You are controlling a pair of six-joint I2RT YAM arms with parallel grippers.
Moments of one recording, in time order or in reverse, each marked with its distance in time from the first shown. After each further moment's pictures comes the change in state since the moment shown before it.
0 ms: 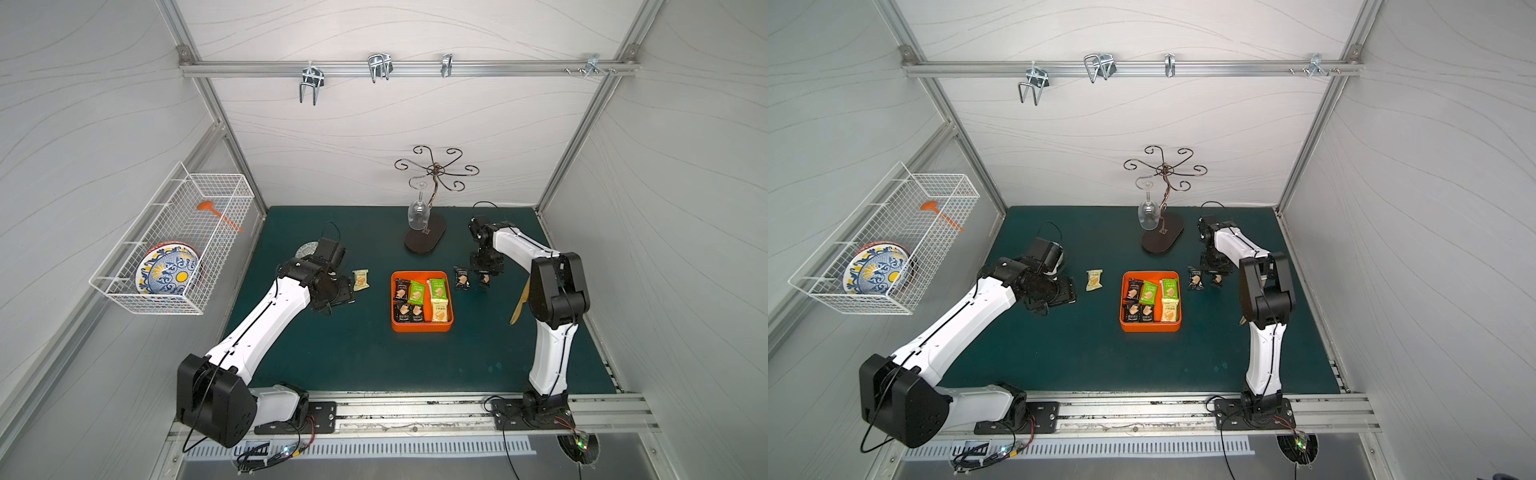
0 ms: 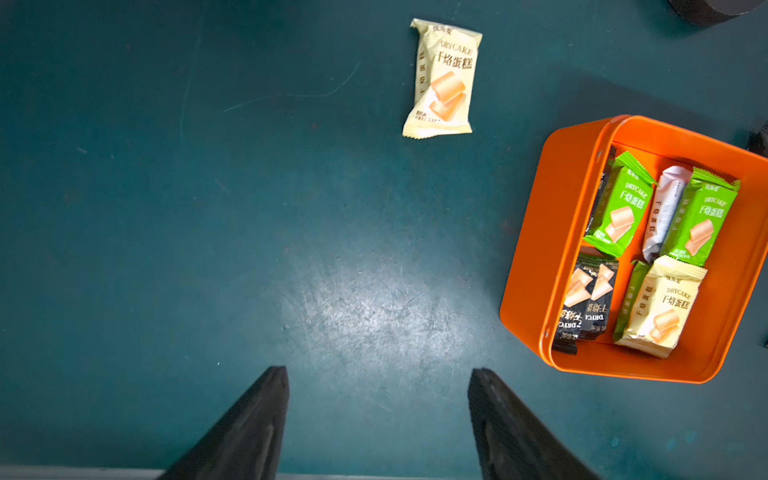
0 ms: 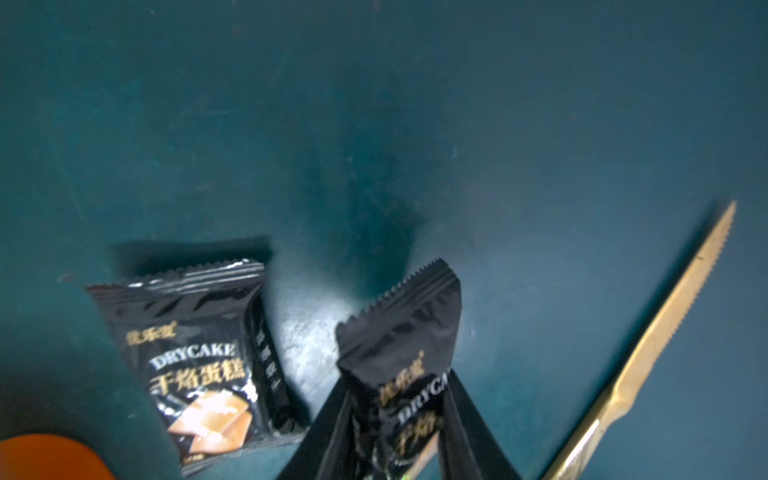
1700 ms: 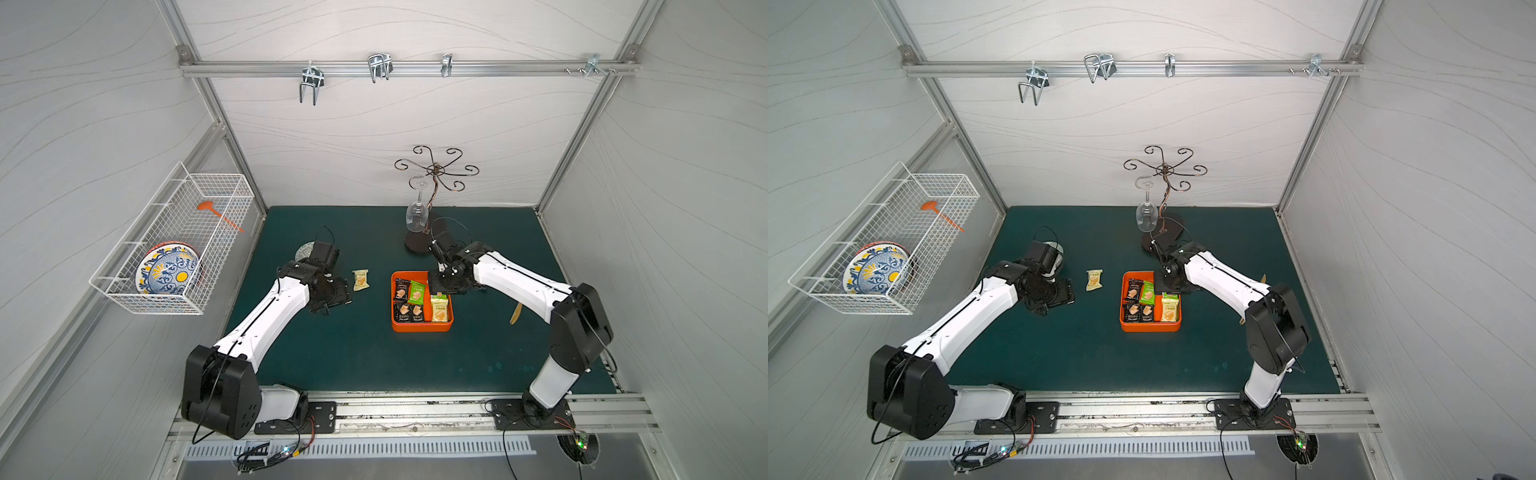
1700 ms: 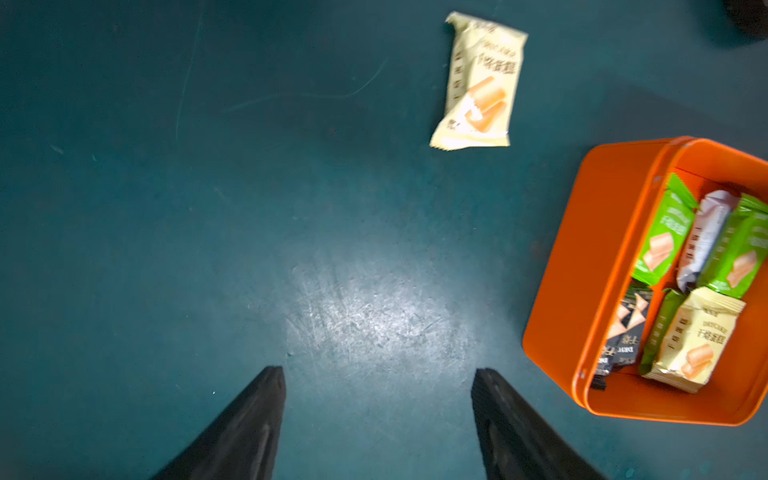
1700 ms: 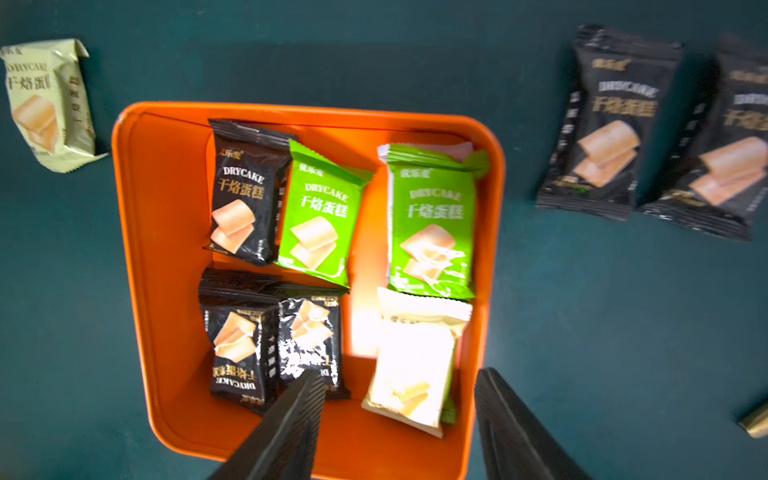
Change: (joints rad) left arm 0.092 0.047 -0.089 0.108 0.056 0.048; right arm 0.442 -0.315 -0.190 0.068 -0.159 0.204
